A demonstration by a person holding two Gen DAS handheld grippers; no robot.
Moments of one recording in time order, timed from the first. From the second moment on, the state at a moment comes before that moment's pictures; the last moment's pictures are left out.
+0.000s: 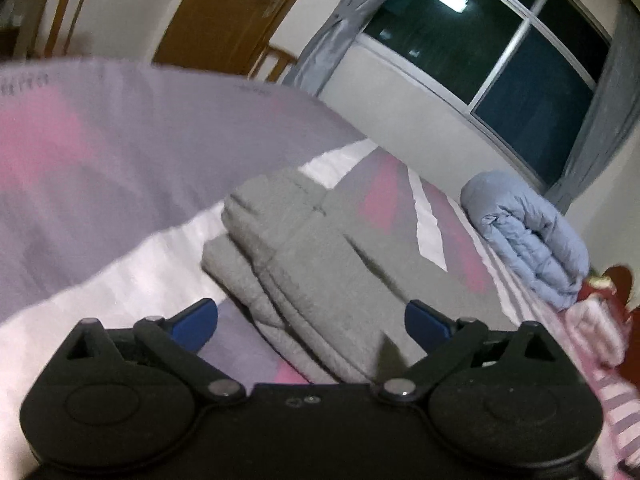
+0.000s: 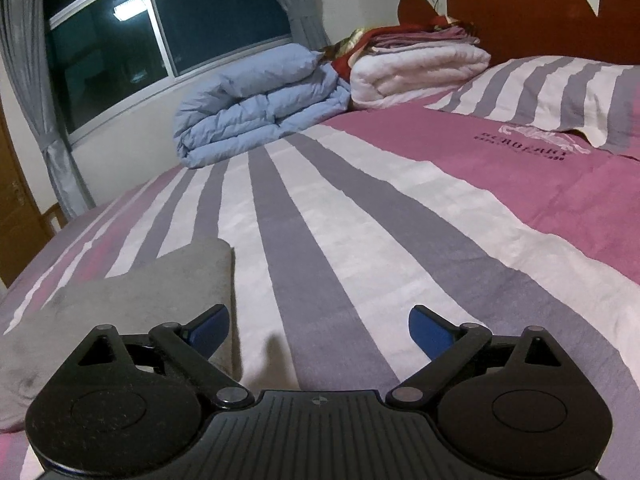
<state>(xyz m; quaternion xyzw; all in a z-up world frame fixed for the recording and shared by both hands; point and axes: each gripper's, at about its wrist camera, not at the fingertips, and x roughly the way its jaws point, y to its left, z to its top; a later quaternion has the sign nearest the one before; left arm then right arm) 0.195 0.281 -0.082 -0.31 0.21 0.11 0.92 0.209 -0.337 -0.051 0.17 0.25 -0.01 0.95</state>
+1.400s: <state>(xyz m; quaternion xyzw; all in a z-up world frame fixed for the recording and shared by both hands) 0.222 0.225 -0.044 -0.28 0.13 0.05 0.95 0.226 -0.402 -0.050 0.28 0.26 0.02 0.92</state>
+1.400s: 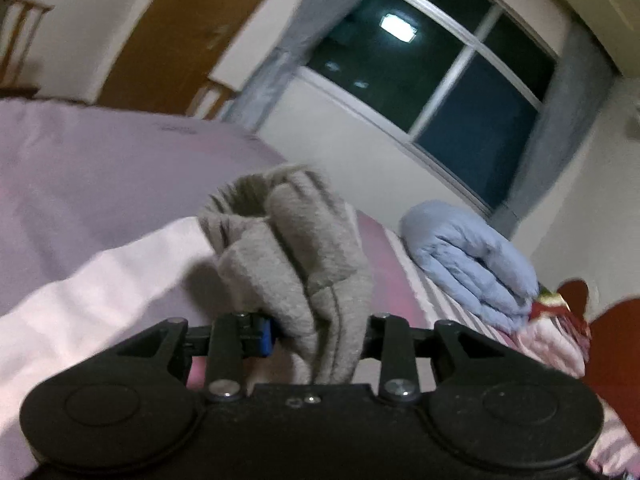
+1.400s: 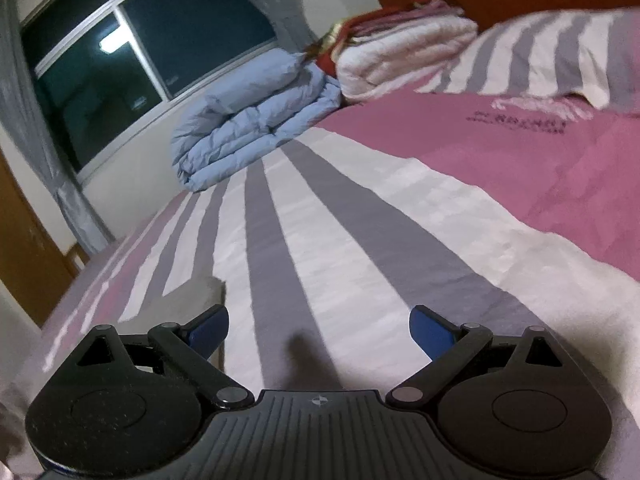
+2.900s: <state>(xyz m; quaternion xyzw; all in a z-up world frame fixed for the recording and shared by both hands) 0.271 -0.103 -0.055 0.00 0.21 -0.21 0.95 0.194 -0.429 -0.034 0.27 0.30 0.02 0.92</state>
